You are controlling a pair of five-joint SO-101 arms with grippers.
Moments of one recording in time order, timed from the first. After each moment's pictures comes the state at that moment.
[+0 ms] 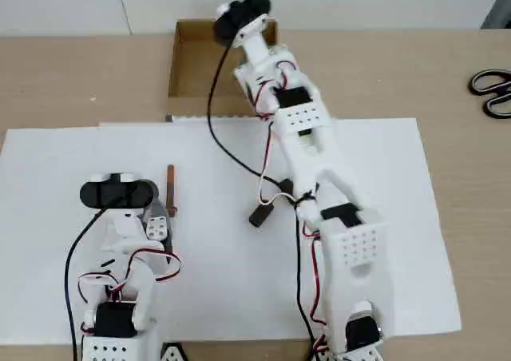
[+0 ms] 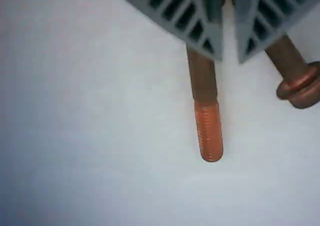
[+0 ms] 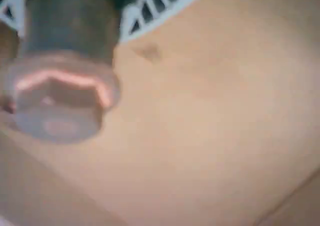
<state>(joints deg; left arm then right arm) -1.6 -103.0 96.6 49.8 8.7 -20.9 40.7 -32.2 27.3 17.9</state>
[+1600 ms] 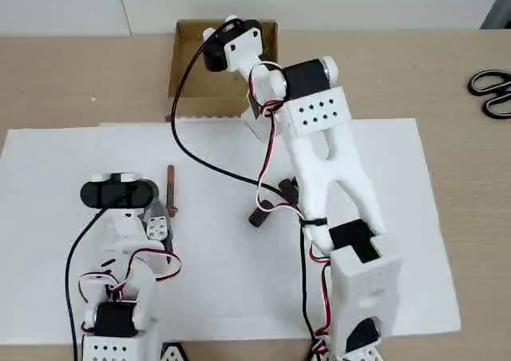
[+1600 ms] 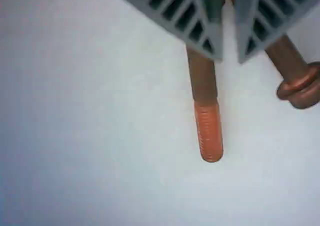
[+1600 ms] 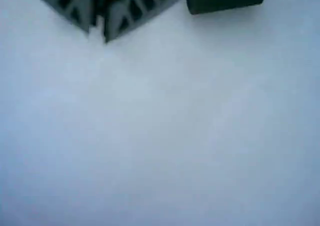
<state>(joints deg) -1.6 -103.0 96.6 49.8 8.7 -23.0 21.6 -43.3 95.9 19.0</state>
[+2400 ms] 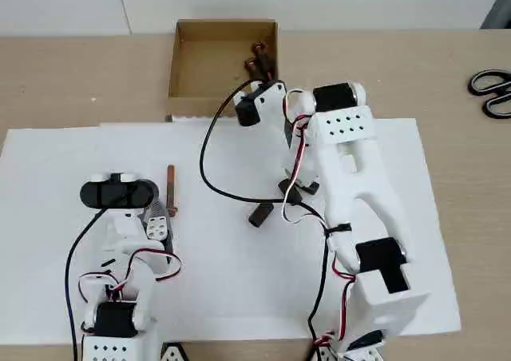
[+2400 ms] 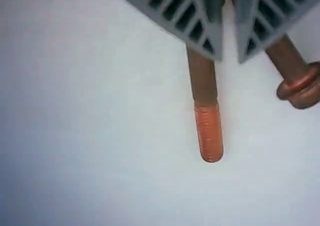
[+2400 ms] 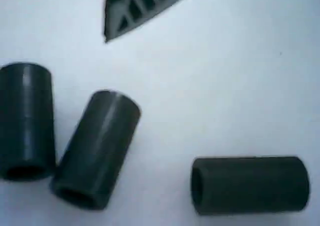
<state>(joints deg) -1.6 -103.0 96.6 49.8 8.7 -15.5 11.5 -12.1 93.7 35.6</state>
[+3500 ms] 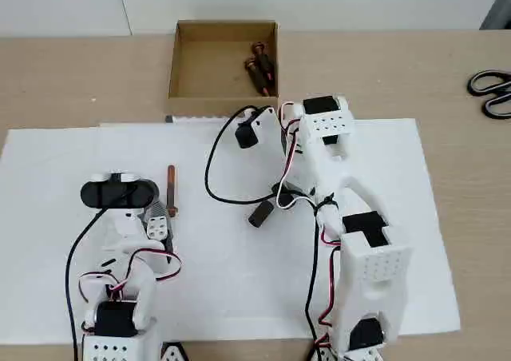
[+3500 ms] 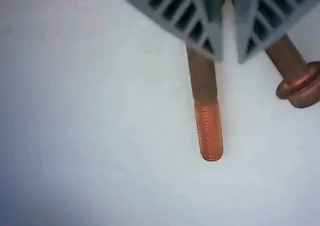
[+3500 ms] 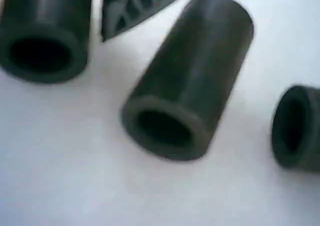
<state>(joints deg) -1.6 -103.0 96.6 49.8 8.7 -14.2 30.3 -12.7 84.2 43.9</state>
